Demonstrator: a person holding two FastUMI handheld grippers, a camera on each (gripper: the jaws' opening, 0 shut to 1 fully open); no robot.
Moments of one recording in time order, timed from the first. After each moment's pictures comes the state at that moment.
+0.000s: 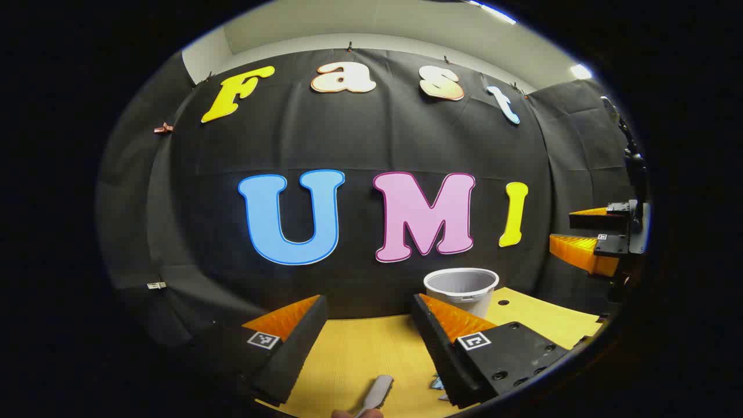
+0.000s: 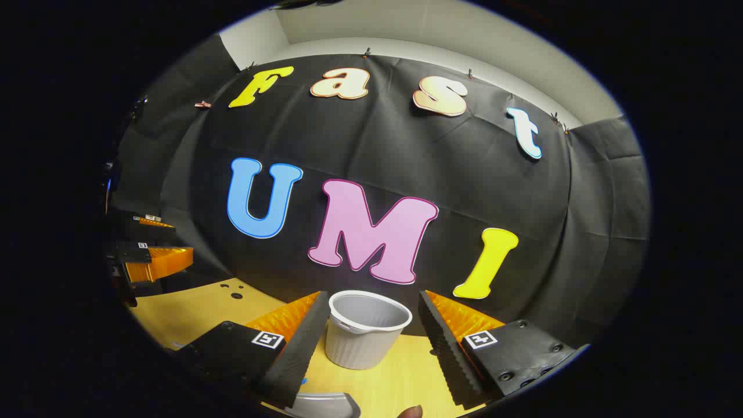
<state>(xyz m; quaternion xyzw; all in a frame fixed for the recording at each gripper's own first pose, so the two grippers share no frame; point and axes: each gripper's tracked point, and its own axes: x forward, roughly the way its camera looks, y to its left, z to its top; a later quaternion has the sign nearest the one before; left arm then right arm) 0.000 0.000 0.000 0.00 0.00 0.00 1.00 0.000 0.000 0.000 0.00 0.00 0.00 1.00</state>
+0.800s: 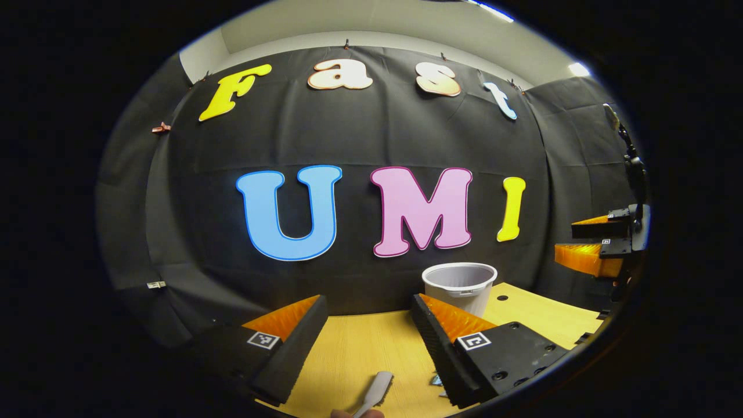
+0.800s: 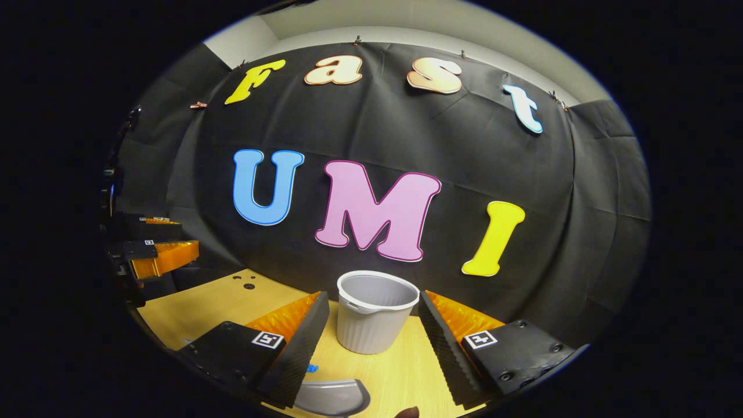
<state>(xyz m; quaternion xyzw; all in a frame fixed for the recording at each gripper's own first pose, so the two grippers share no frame) -0.002 0.001 -0.013 0.01 0.01 -0.01 1.00 -0.013 -0.001 -0.037 0.02 0.06 0.03 1.00</state>
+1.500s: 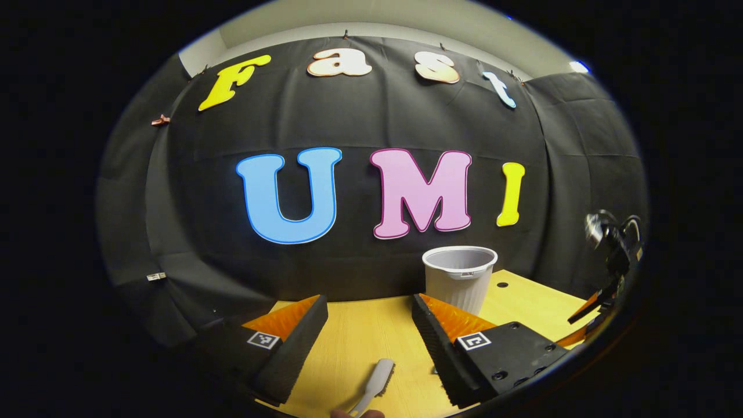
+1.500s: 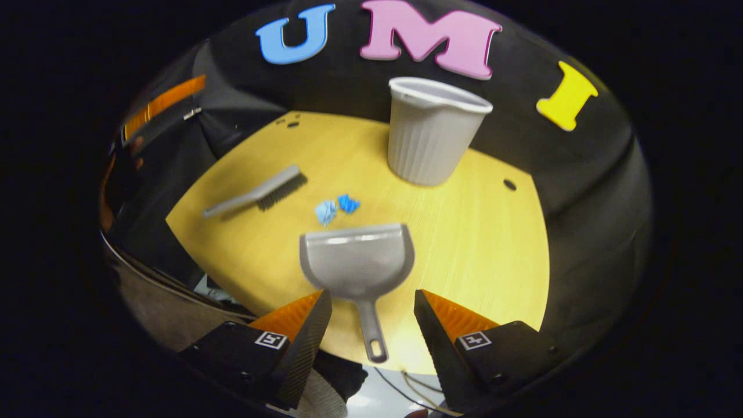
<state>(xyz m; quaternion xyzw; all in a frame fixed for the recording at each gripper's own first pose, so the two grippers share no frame) -0.012 0.003 -0.045 0.01 0.04 -0.01 1.00 -0.154 0.038 -0.285 0.01 0.52 0.18 0.83</state>
